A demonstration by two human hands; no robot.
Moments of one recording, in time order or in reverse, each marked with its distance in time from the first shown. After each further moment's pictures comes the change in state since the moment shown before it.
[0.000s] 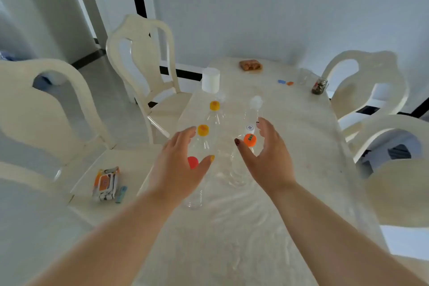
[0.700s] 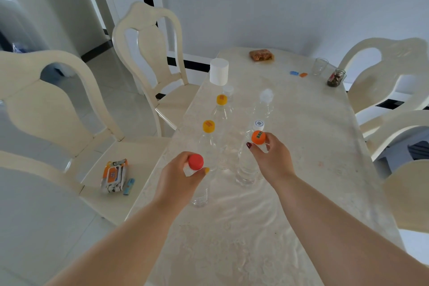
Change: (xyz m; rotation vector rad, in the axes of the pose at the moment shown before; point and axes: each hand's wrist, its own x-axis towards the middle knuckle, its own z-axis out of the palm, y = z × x) left_hand -0.015 -0.040 0.033 -0.305 -0.096 -0.341; right_hand 0.026 0.047 0.037 0.187 -0.160 0.283
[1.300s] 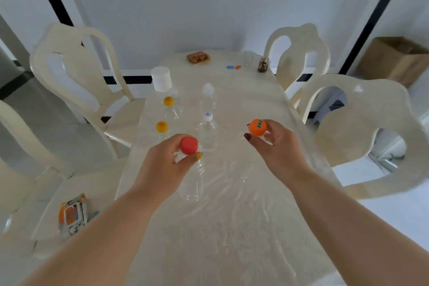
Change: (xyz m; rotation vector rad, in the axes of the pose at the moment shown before) left_hand -0.021 0.082 -0.014 -0.020 -0.309 0.387; right_hand -0.108 -0.018 -0.098 0.155 0.228 -0.038
